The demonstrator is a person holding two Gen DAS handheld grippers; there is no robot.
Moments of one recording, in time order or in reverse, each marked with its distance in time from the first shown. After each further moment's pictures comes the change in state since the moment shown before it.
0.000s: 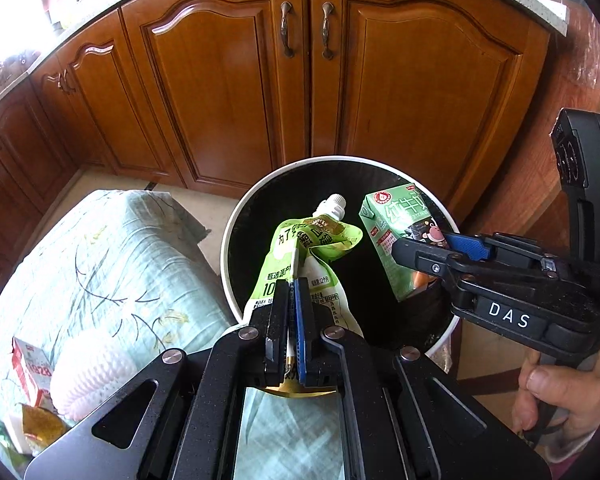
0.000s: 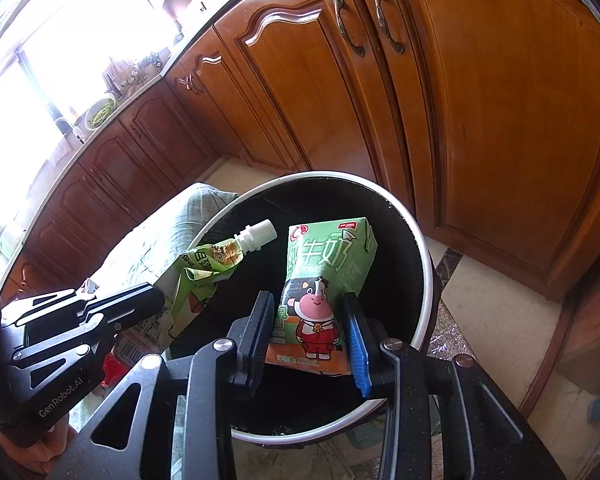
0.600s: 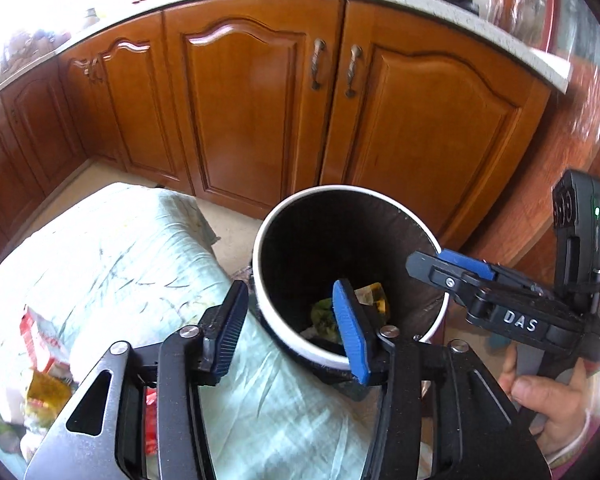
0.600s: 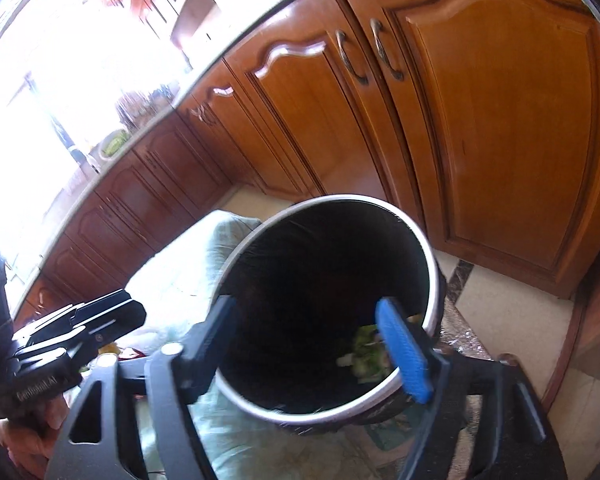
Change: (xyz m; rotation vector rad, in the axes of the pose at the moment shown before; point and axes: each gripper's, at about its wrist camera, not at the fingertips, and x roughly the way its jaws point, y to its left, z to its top) left arm -0.054 0.036 -0.022 -0.147 -0.114 -0.036; right arm -0.032 0.012 -0.012 0.052 -0.127 0.067
